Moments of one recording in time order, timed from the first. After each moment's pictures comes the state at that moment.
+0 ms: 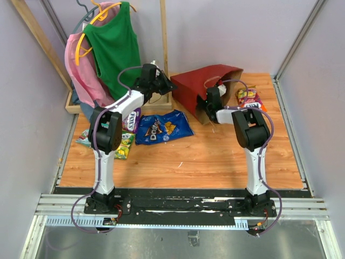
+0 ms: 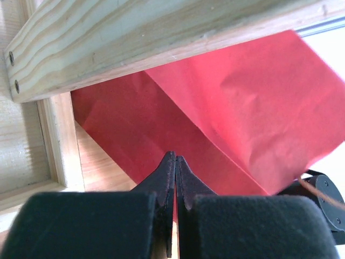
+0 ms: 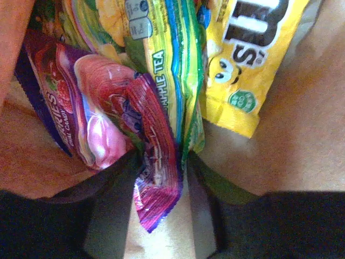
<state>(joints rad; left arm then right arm) -0.36 2.12 1.70 0.00 0.29 -0.81 0.34 2.22 1.34 0.45 0.12 0.81</state>
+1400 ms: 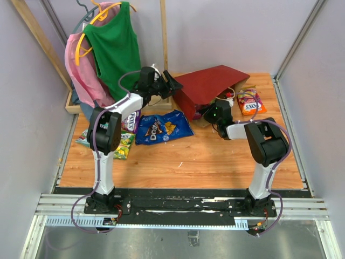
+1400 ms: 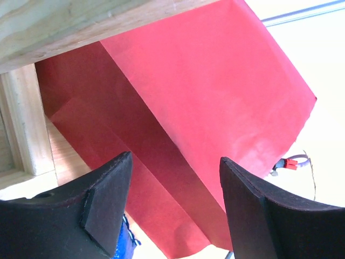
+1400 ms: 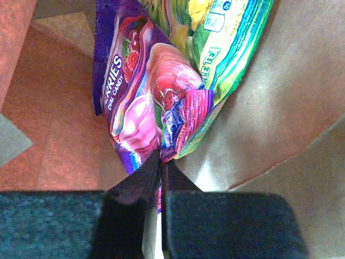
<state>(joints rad) -0.35 2.10 1.61 0.10 0.40 -0.91 0.34 1.89 0.88 0.61 0.00 0.88</state>
